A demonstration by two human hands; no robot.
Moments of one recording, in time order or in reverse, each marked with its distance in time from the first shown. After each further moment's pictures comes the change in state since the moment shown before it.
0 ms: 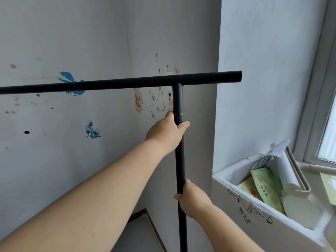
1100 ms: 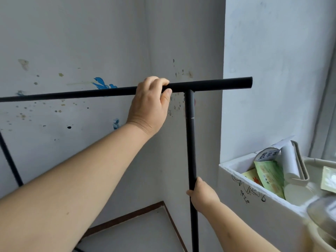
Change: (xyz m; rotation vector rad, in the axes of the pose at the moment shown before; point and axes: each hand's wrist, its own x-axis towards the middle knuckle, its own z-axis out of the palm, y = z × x) left_hand -0.072 0.022 -0.106 0.200 0.595 0.393; right_hand -0.061 0.010 0.011 0.048 0.026 -0.016
